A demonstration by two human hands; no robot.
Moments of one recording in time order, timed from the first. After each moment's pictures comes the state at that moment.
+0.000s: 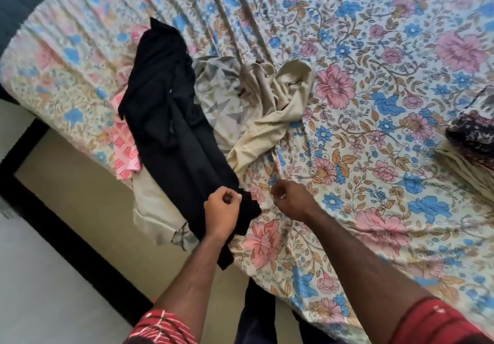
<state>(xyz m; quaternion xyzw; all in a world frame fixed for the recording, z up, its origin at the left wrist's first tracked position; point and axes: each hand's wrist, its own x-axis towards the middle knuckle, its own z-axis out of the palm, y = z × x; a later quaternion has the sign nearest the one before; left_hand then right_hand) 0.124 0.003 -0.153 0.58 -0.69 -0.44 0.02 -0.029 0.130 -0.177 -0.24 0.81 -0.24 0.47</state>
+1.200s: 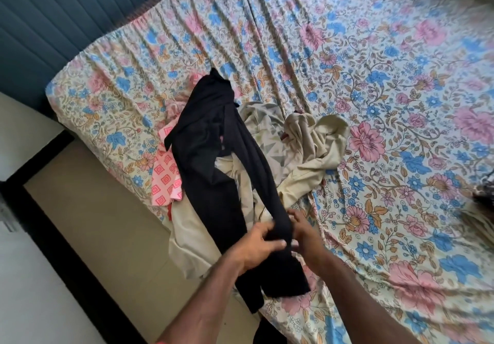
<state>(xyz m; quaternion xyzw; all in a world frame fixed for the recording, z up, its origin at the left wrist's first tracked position) 0.152 -0.064 -0.112 0.34 -0.60 -0.71 -0.16 0.031 0.055 -0.134 -0.01 0.60 -0.54 0.59</state>
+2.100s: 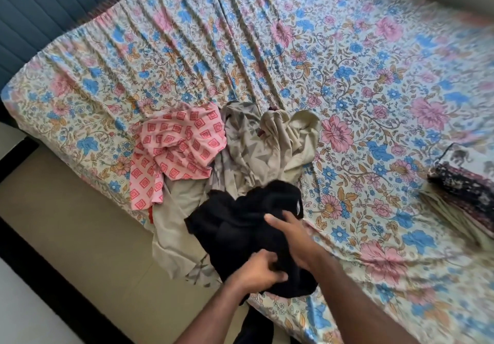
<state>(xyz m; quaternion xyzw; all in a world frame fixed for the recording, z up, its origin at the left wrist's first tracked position) 0.163 -0.009 -0.106 0.28 -0.68 -0.60 -0.31 0.039 0.067 -0.104 0.07 0.64 -0.55 0.53</state>
